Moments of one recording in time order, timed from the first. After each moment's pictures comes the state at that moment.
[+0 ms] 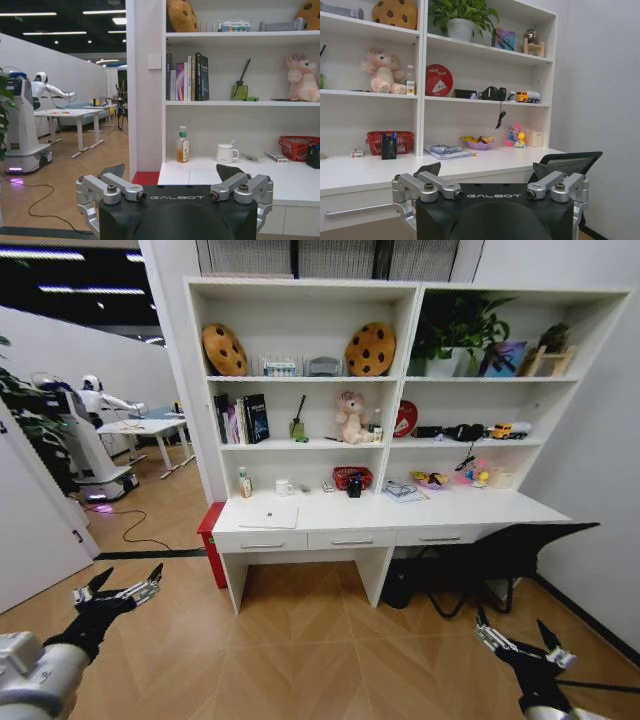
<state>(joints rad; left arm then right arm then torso) 1.94 -1.03 -1.21 -2.49 -0.88 0.32 -0.20 -2.05 1.35 0.90 2.36 0.38 0.08 0.31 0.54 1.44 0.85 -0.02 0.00</state>
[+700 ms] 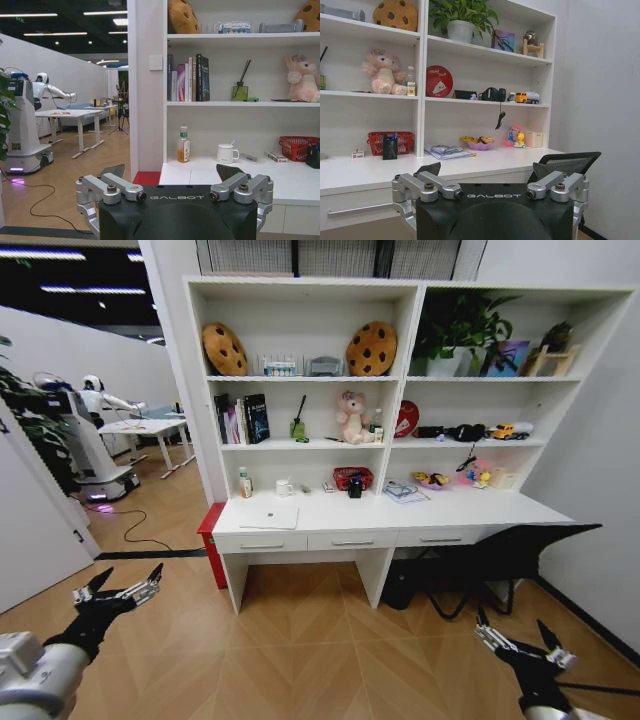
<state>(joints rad) 1.94 -1.03 -1.21 -2.49 -0.88 0.32 -0.20 -2.05 1.35 0.90 2.36 0.38 0.08 0.31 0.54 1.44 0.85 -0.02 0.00</state>
